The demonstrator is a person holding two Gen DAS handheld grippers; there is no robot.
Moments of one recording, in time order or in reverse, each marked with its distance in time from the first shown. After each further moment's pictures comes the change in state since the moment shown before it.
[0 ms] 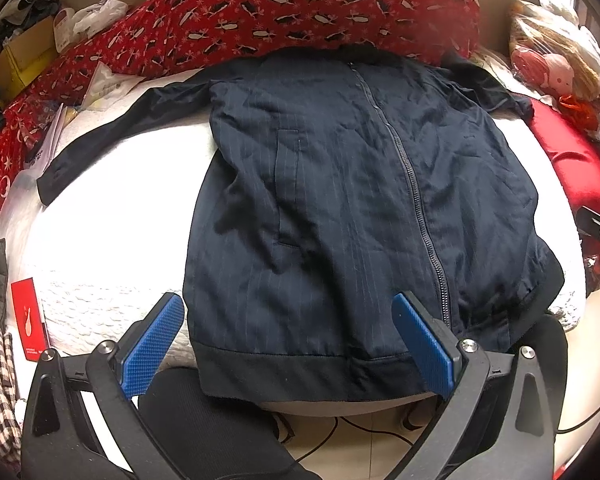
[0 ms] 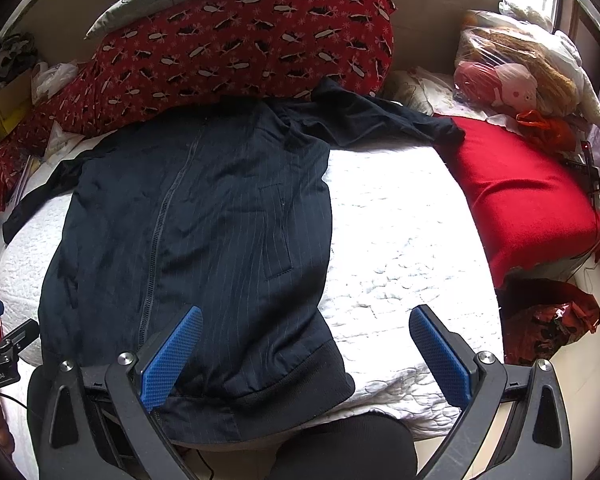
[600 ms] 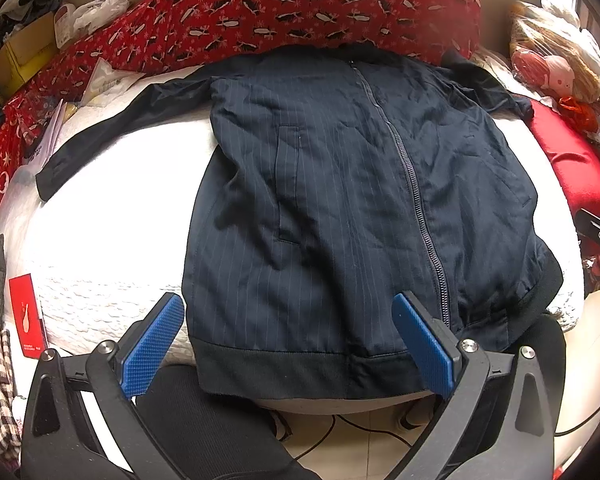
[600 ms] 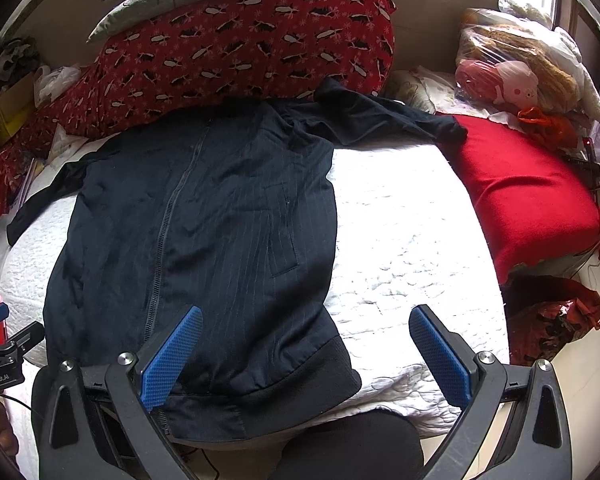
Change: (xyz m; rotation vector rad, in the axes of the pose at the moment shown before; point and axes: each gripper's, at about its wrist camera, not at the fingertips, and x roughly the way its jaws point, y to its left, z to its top) left arm 0.001 0.001 -0.001 -0.011 0.010 -0.009; right arm 0.000 0.001 -0.003 0.011 -0.001 0.017
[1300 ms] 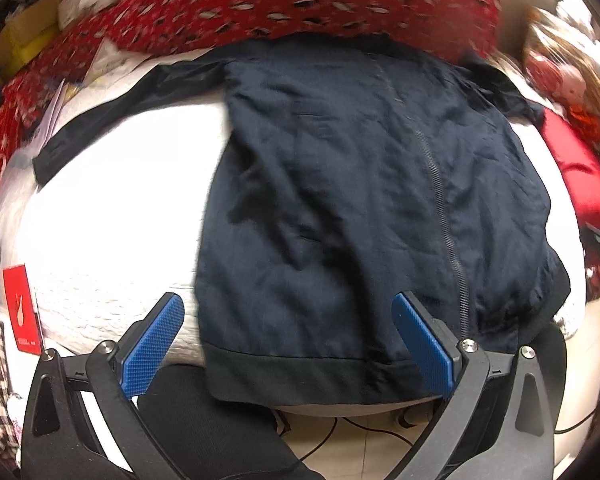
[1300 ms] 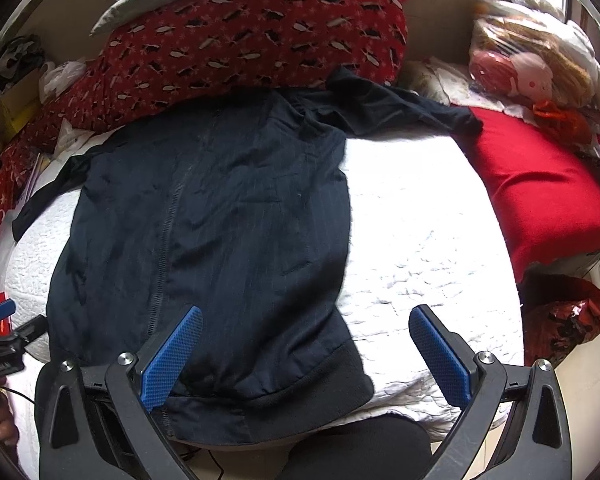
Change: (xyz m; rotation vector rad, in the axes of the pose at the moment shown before) left arm 0.019 0.031 0.006 -0.061 0.049 -0.006; right arm 0.019 -0.006 0.002 0.002 0.039 0.043
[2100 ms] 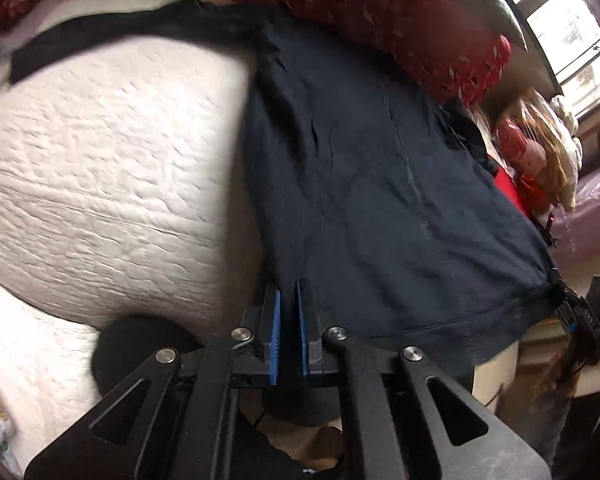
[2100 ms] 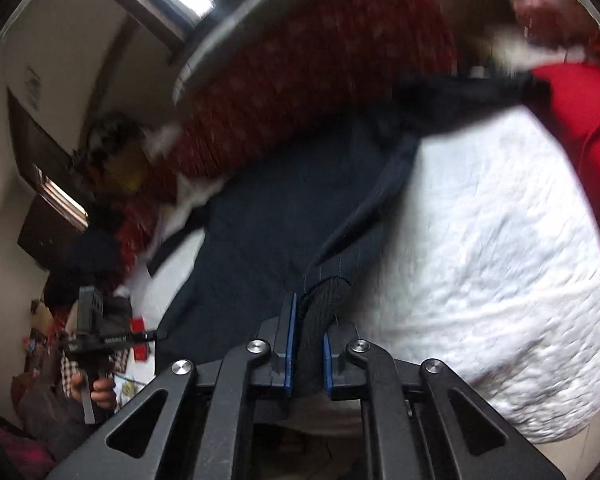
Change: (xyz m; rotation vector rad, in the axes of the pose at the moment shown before) left arm -0.017 0.073 -0.025 -0.245 0.107 -0.341; right arm -0.050 -0.079 -0.004 0.140 -0.091 0.562
